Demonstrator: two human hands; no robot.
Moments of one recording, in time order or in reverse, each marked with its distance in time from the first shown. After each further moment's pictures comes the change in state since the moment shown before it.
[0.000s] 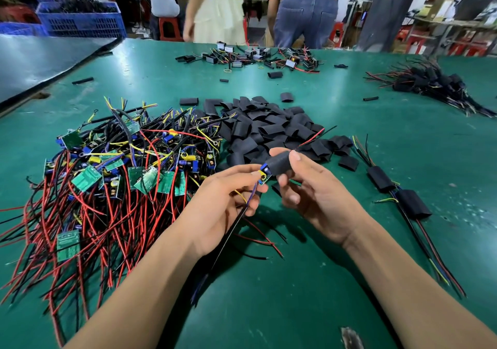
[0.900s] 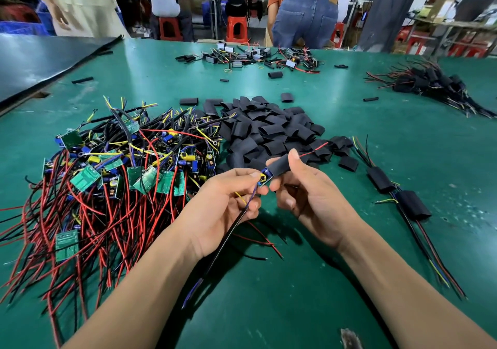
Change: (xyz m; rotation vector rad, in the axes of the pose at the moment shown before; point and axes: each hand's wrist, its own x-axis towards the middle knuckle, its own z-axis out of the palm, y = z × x) left_hand -0.002 0.001 0.000 -0.056 -0.048 -0.060; right_hand 0.004 0.010 0.004 -0.047 0.040 -0.025
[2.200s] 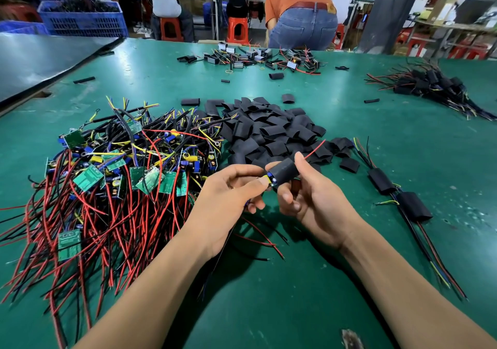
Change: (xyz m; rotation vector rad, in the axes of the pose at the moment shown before) left_hand 0.001 -0.009 0.005 0.201 0.155 0.260; right_hand 0.003 -0.001 -0.003 0.102 -0.005 0.145
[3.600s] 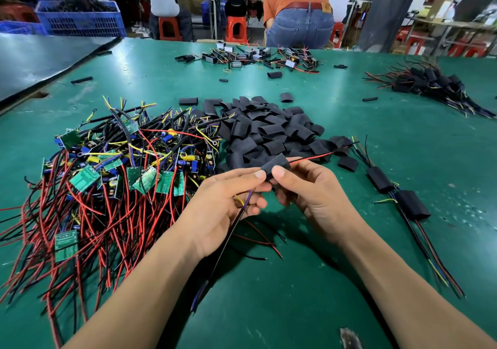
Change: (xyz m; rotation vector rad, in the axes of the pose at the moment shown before) left_hand 0.000 0.008 -0.006 -0.138 -0.124 -0.208; right_hand -0.003 0.003 -0.007 -0.275 0.019 -0.317
